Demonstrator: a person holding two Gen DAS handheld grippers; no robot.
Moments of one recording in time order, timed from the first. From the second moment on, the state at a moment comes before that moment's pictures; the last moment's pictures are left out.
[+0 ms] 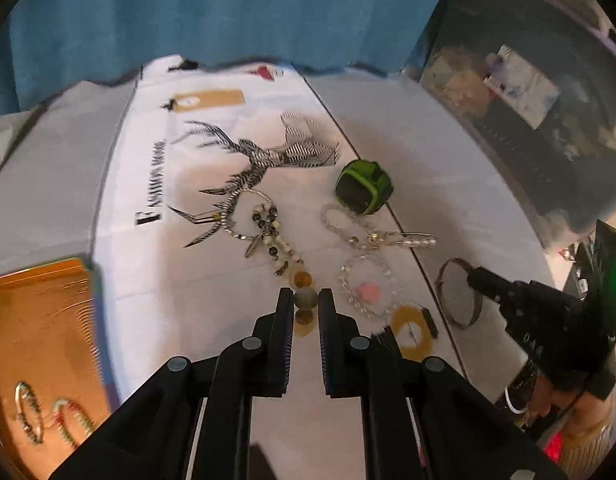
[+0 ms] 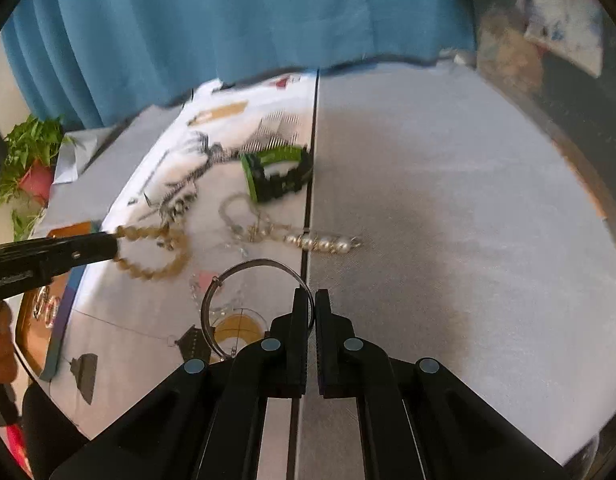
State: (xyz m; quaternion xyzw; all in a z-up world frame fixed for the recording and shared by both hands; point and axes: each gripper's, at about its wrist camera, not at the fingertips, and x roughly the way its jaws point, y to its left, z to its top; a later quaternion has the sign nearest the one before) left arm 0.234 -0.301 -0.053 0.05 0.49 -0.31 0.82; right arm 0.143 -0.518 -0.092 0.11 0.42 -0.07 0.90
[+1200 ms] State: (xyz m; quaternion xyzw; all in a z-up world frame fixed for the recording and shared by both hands) left arm 0.000 -0.046 0.012 -0.01 0.41 -0.23 0.88; right arm -0.061 -0.270 -0.021 0.03 0.40 0.09 0.91
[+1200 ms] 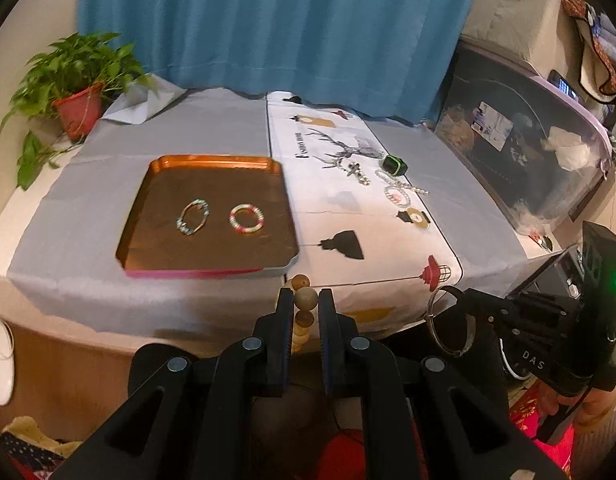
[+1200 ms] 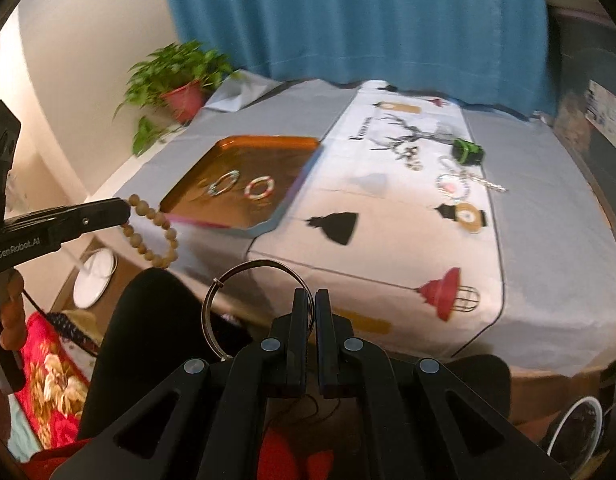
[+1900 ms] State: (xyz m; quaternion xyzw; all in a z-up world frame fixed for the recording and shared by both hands) left arm 0.050 -0.002 0.006 -0.02 0.41 -0.19 0.89; right arm -0.010 -0.215 -0.025 0.02 0.42 0.13 0.90
